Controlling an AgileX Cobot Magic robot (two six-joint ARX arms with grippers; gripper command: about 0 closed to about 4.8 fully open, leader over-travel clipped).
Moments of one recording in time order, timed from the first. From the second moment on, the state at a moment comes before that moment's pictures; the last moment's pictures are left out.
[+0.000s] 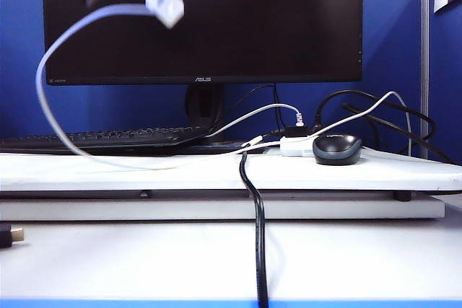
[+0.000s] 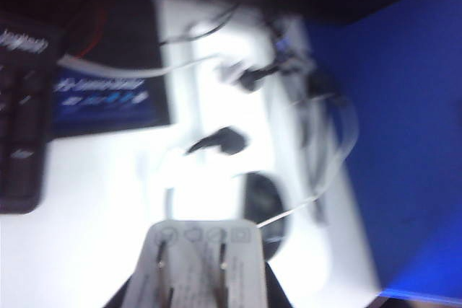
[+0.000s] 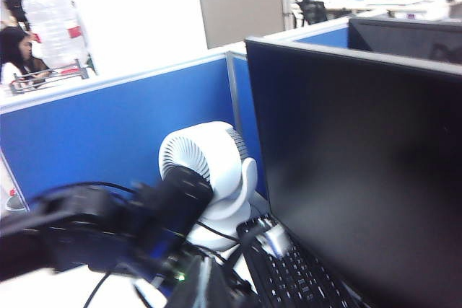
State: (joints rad) left arm -0.30 1.77 1.90 -0.83 0.53 -0.41; right arm 0.47 1.67 2.40 -0.68 -0.57 0.13
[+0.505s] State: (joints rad) left arm -0.42 2.00 1.90 -0.89 0.22 -0.29; right arm 0.47 1.67 2.40 -0.75 -0.57 0.11
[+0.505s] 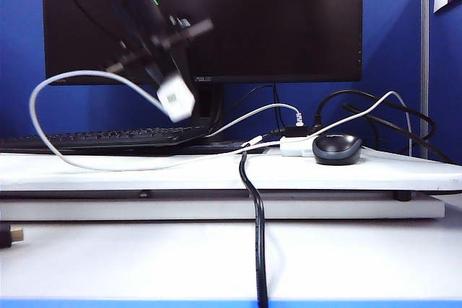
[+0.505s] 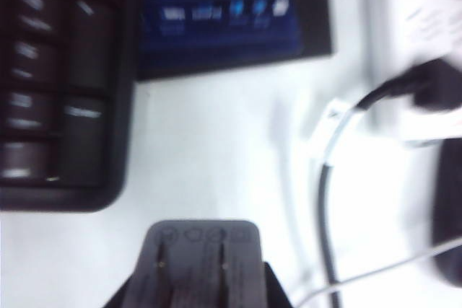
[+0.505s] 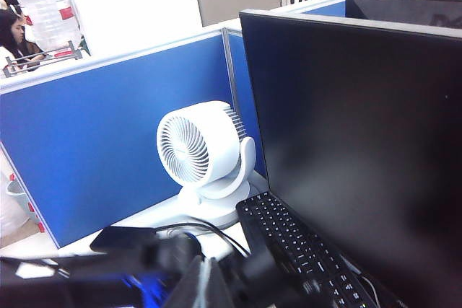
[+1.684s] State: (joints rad) left arm -0.44 2.10 1.90 -0.92 0.08 -0.26; right arm 0.47 1.67 2.40 -0.80 -0.57 0.10
